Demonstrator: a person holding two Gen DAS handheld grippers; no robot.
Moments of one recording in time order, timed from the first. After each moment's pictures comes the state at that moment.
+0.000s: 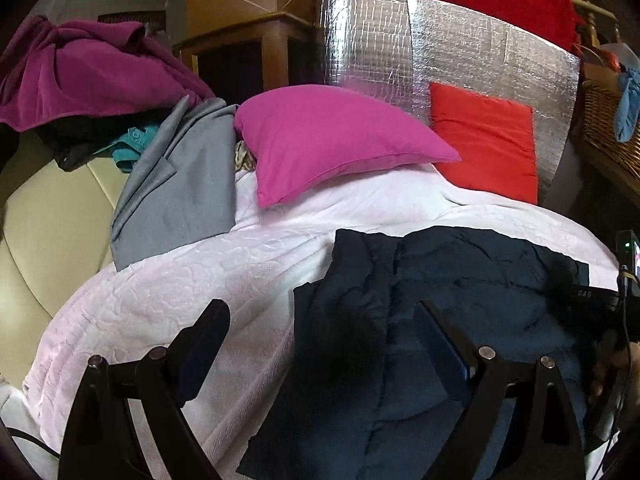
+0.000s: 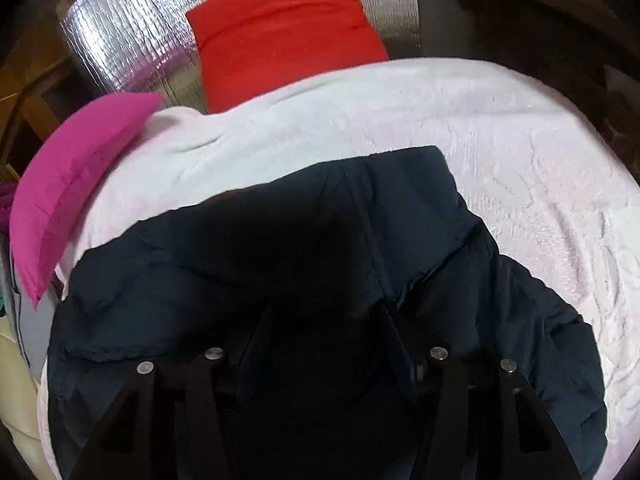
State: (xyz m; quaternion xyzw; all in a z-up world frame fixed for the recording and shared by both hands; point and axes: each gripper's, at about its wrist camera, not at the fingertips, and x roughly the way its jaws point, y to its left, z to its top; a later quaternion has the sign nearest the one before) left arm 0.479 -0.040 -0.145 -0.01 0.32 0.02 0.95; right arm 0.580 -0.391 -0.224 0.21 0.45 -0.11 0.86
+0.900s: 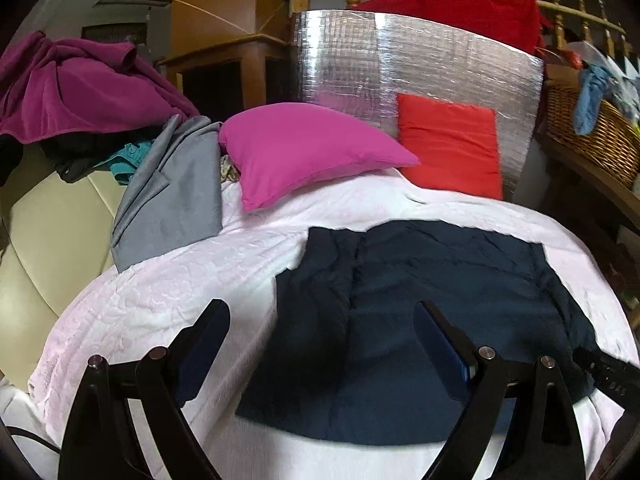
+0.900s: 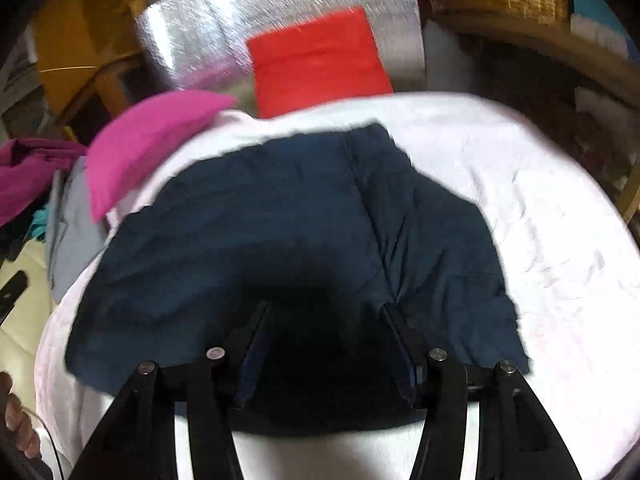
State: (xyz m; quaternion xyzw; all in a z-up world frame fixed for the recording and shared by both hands) left arm 0.407 -0.052 -0.120 0.00 0.31 -0.03 0.95; right arm 0.386 -0.350 -0.168 0.15 0.39 -0.07 0.91
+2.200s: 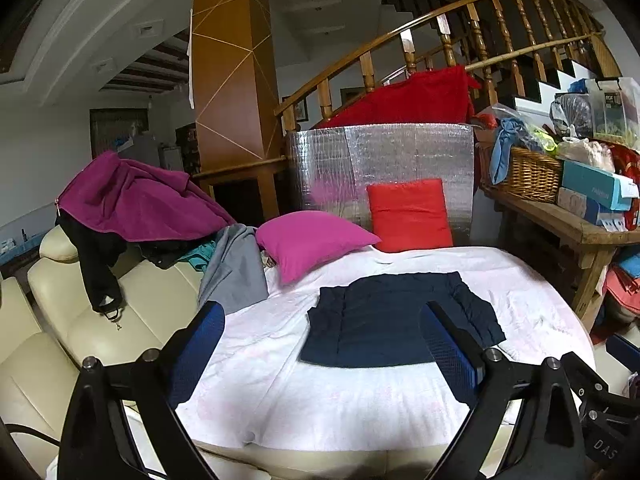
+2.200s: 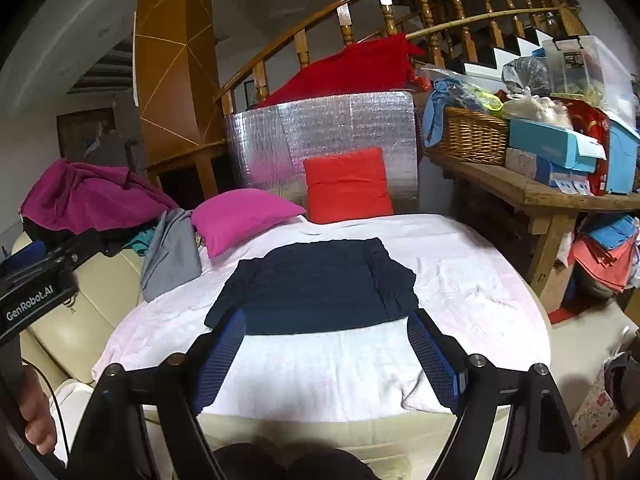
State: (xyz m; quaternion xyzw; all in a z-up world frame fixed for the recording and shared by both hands) left arm 0.087 -0.036 0.062 0.06 0.16 -0.03 0.98; right arm 0.040 -0.240 0.037 0.10 0.22 -0.08 0.97
